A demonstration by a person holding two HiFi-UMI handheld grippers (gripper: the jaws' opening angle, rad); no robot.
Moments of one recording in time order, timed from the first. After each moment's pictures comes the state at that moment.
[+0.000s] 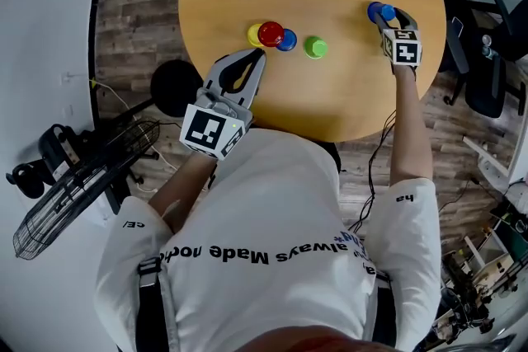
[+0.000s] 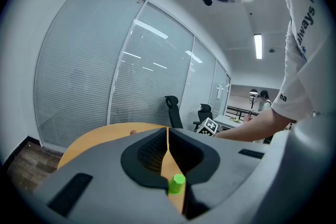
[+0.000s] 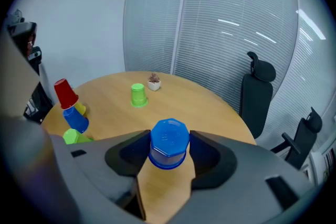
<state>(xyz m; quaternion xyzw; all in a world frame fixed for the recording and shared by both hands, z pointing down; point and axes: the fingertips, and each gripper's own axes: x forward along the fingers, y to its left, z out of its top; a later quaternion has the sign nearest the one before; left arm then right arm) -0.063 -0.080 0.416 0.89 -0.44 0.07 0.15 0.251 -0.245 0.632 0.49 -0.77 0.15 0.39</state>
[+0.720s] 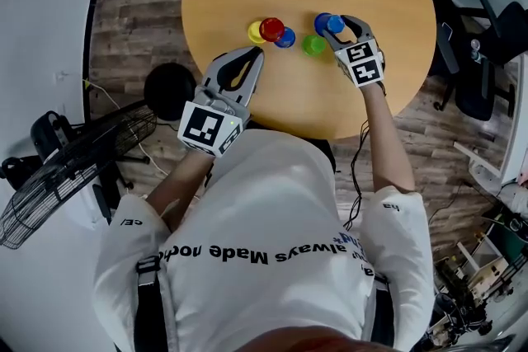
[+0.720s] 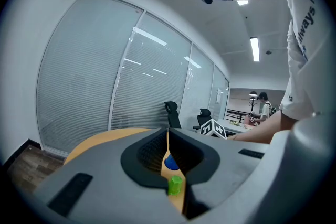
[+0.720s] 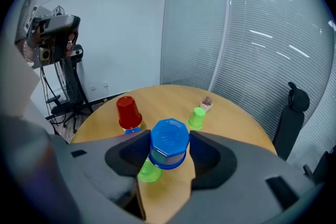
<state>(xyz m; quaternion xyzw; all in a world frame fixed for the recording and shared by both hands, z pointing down) -0.076 -0.049 0.397 0.89 -0.44 0.04 0.13 0.085 -0.153 0.574 0.35 -0.85 0.09 0.38</state>
